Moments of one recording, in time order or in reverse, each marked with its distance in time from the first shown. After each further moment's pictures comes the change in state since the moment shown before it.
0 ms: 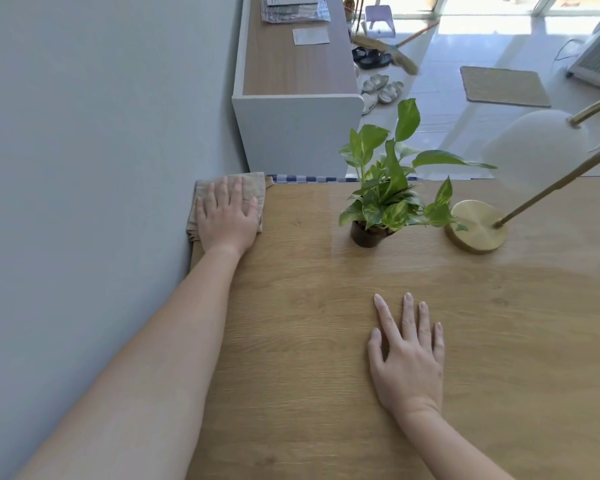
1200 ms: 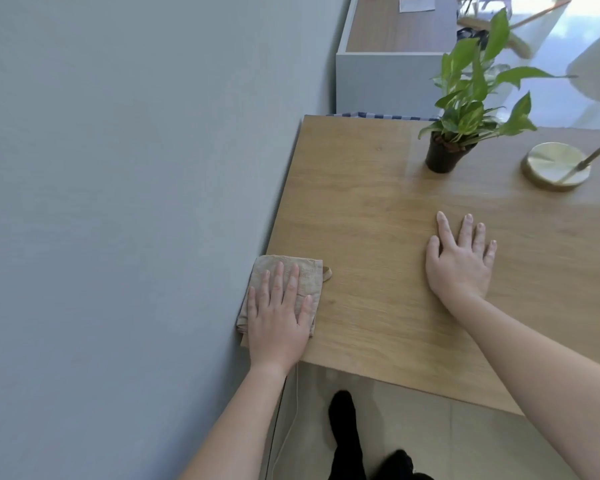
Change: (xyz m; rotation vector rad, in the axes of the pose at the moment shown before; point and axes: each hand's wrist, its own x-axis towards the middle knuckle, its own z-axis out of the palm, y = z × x) left_hand -0.428 -0.098 0.049 0.022 0.042 -0.062; right_hand -0.025 0.000 -0.024 0.059 -0.157 -0.063
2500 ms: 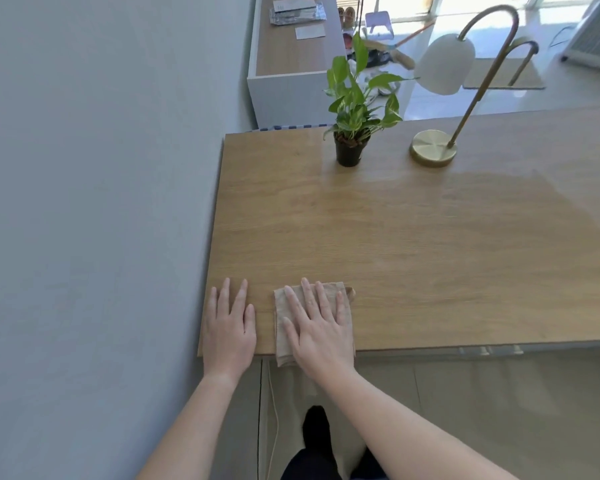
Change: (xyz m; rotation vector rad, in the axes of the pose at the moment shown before) left_hand -0.021 -0.008 -0.012 -0.146 0.008 0.094; right_hand -0.194 -0.061 0.066 0.016 -0.076 -0.317
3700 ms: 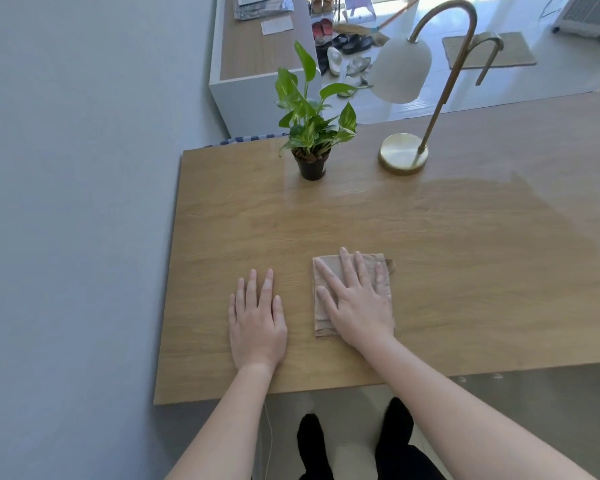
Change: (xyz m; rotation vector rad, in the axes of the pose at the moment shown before) left_hand 0.053 0.137 0.049 0.079 0.032 0.053; right_hand 0.072 0.146 -0.080 -0.006 -0.044 0.102
